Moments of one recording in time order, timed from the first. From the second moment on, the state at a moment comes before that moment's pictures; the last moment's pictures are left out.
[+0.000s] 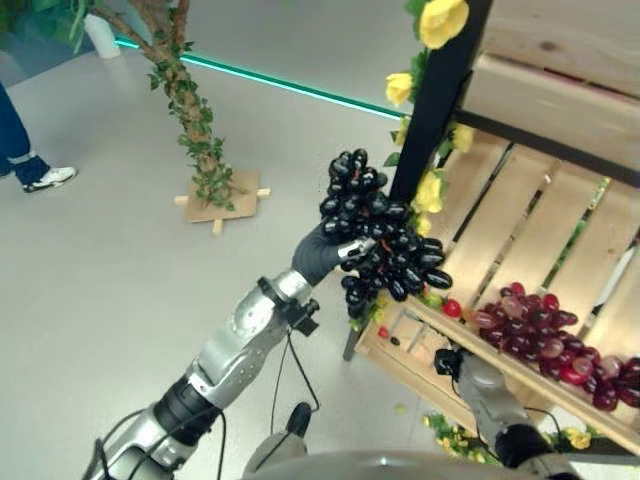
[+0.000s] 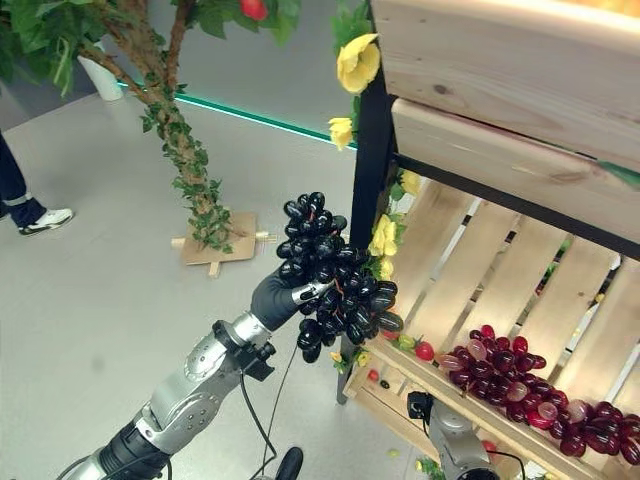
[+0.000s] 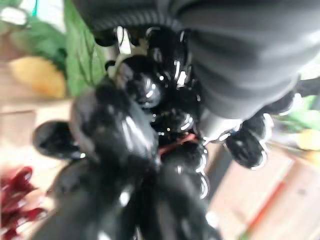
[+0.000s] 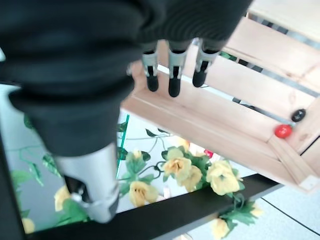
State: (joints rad) left arm -0.24 0.43 -0.58 -0.23 -0.76 -0.11 -0.18; right arm -0.06 -0.27 0.18 0.57 0.29 -0.15 -0.09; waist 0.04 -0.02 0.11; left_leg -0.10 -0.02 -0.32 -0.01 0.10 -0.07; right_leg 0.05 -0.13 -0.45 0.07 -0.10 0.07
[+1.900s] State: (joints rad) left arm -0.25 0.38 -0.62 -0.10 -0.57 -0.14 -0.04; right arm -0.06 -0.24 0.32 0.62 0.30 -0.11 -0.10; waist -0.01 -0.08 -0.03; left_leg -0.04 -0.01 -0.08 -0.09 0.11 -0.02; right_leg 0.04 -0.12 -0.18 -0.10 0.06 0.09
